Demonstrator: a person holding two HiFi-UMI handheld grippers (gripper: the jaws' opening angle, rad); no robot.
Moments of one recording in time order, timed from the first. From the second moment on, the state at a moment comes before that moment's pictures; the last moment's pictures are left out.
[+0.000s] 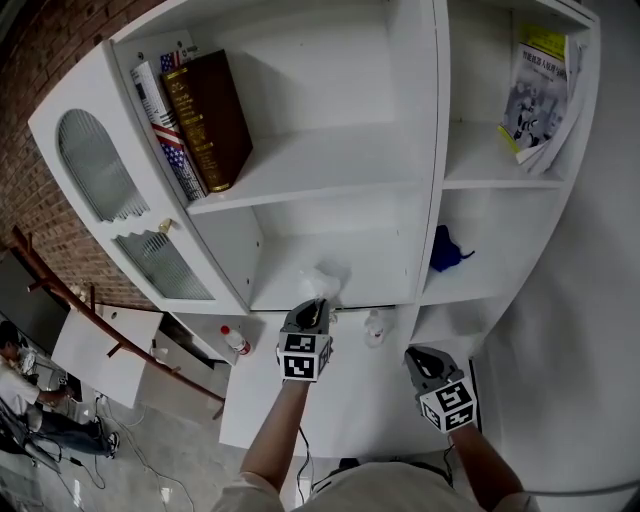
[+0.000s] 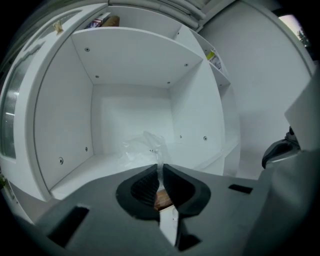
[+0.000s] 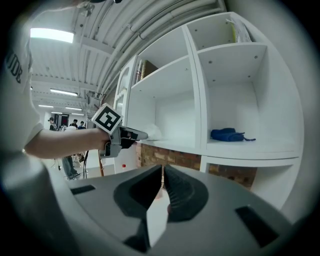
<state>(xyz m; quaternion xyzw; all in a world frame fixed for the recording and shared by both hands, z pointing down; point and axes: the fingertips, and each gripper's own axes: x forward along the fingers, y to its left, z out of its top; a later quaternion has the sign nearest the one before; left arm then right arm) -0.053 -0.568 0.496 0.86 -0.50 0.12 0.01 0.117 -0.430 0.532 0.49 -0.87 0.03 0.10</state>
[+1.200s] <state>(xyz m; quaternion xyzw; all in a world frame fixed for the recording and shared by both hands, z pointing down) -0.096 -0.476 0.479 0.93 -0.37 0.05 -0.06 0.062 -0.380 0.543 0.54 -0.83 0.05 0.11</state>
